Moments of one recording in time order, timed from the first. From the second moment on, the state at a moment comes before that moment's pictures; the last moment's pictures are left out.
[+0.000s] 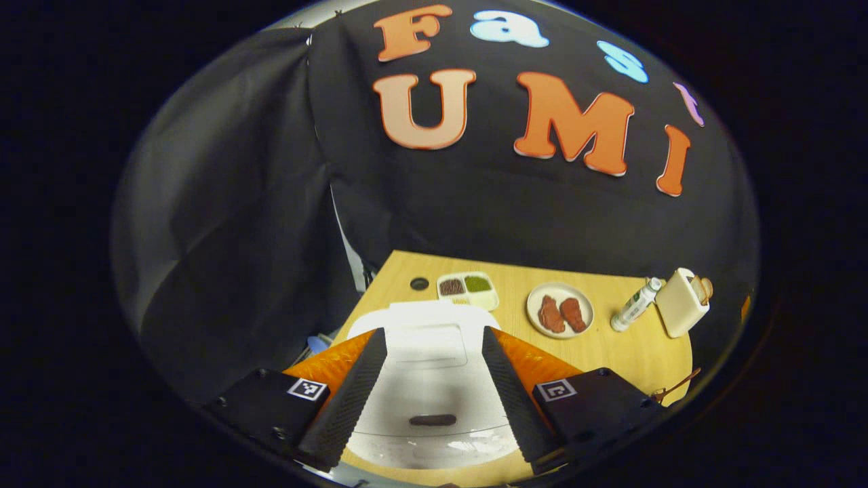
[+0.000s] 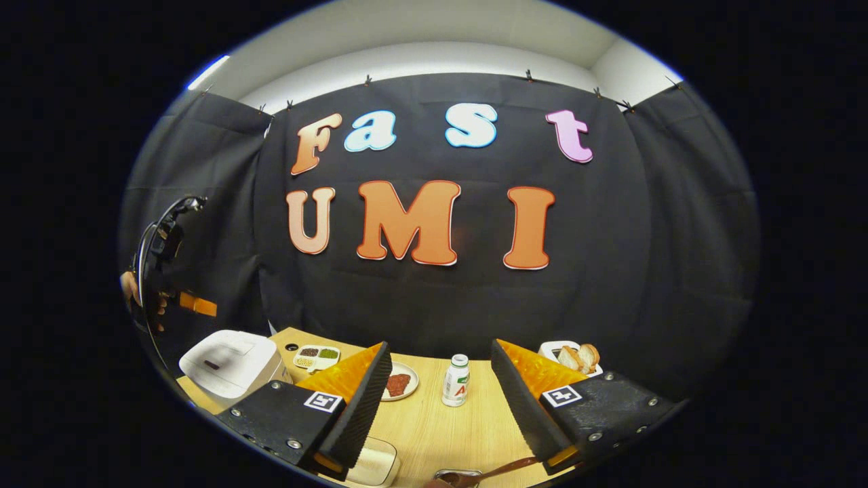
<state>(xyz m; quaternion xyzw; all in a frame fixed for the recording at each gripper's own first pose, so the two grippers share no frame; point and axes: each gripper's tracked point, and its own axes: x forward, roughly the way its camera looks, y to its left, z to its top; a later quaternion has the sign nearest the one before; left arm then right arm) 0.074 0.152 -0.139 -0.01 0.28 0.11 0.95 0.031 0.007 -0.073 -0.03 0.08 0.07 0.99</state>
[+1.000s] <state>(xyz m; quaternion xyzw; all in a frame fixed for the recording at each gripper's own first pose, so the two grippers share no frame) 0.019 0.039 -0.030 0.03 -0.05 0.04 1.00 0.010 0.061 -0.063 -0.03 0.04 0.12 0.99</state>
